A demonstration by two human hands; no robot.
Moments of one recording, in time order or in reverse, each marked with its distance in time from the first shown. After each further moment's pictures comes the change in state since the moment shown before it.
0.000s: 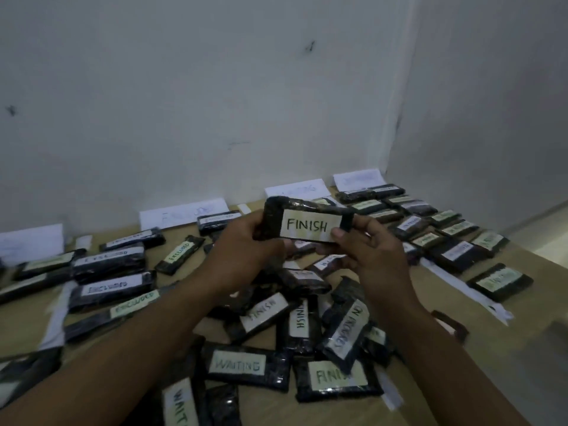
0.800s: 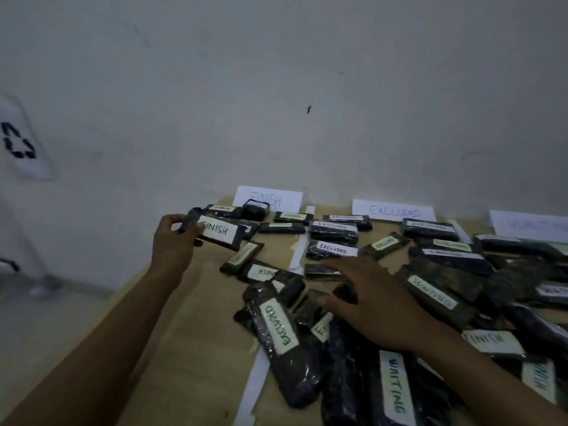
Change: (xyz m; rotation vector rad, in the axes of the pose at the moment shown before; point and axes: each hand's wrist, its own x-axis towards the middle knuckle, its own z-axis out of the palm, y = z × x) left_hand -0.220 -0.091 -0.295 0.093 1.248 -0.308; right_hand -0.064 0.072 0.197 -0.982 -1.068 -0.524
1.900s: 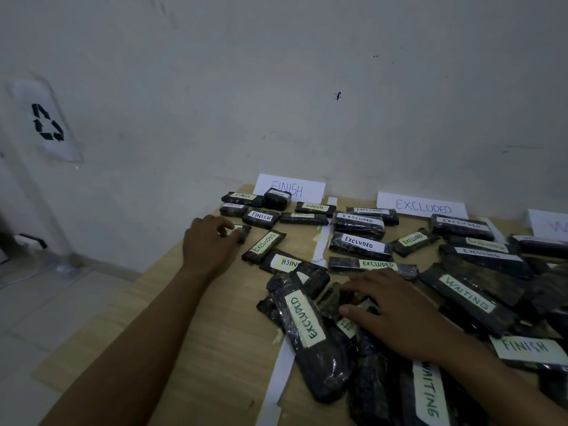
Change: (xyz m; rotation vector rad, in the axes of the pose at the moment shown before) left_hand 0.017 -0.045 0.005 0.787 0.018 0.385; right_hand 0.004 0.013 0.028 -0.140 -0.144 -0.033
